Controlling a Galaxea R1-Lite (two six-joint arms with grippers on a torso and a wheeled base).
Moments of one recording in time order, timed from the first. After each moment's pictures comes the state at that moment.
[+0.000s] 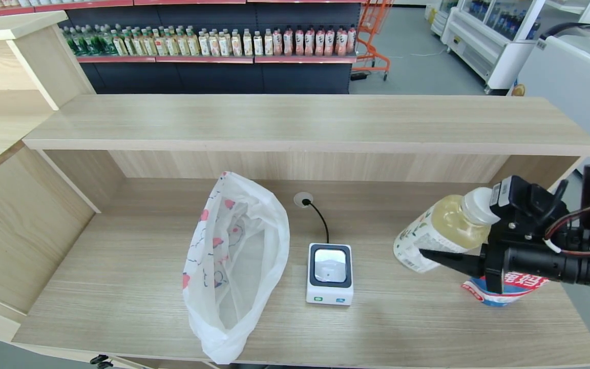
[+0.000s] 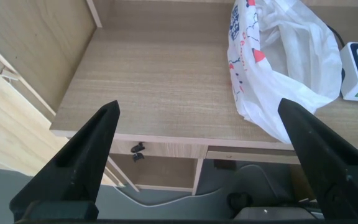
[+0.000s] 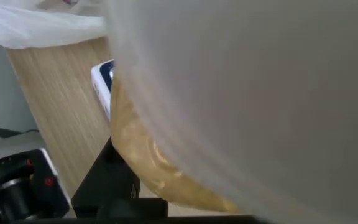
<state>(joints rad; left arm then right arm) 0.00 0.00 0.00 0.00 0.02 0.00 0.23 1.46 -0.61 -0.55 0.57 -0.68</state>
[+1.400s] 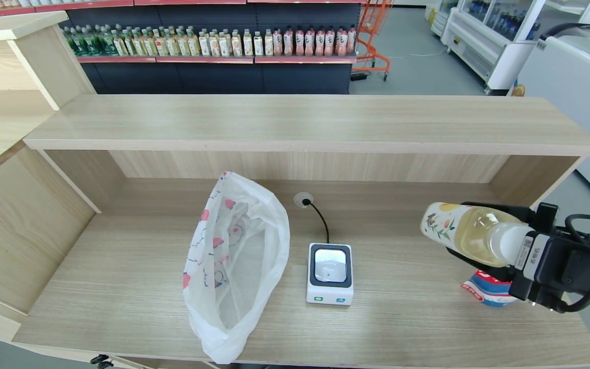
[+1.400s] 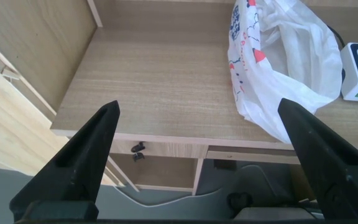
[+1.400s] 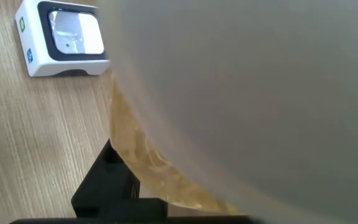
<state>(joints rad) 0.00 0.00 0.00 0.00 0.02 0.00 0.24 1.32 -0.43 -0.74 0.43 -1.20</state>
